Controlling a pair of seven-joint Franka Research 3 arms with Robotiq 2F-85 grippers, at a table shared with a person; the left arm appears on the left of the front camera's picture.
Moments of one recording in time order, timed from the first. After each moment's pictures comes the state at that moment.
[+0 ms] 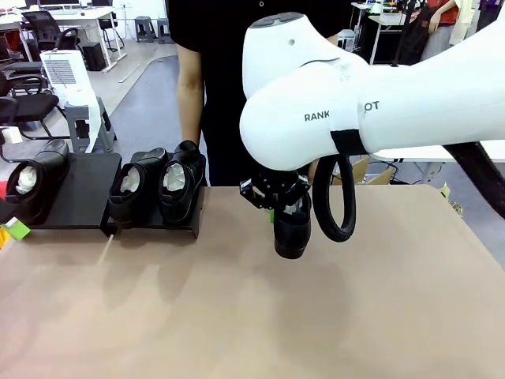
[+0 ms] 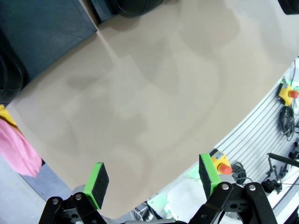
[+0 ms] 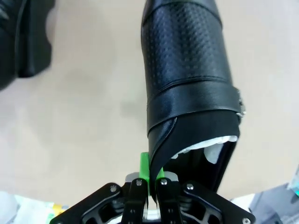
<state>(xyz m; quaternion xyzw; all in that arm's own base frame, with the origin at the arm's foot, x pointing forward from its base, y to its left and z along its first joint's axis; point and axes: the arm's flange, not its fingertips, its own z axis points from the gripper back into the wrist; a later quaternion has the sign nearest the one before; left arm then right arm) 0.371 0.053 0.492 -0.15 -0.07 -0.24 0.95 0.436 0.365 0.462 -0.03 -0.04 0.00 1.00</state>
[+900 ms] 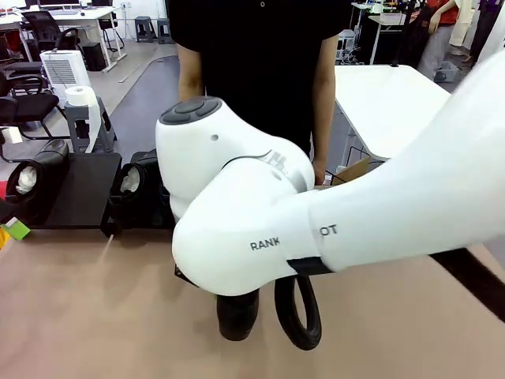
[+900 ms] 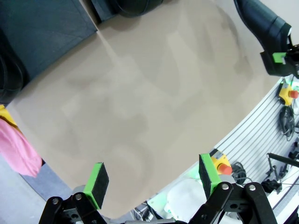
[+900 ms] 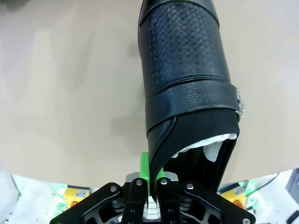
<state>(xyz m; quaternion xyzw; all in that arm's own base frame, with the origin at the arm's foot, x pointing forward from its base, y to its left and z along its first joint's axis) 0.371 0.053 0.492 -0.15 -0.07 -0.24 0.95 0.316 0.470 0.396 -0.01 -0.03 0.00 1.00</state>
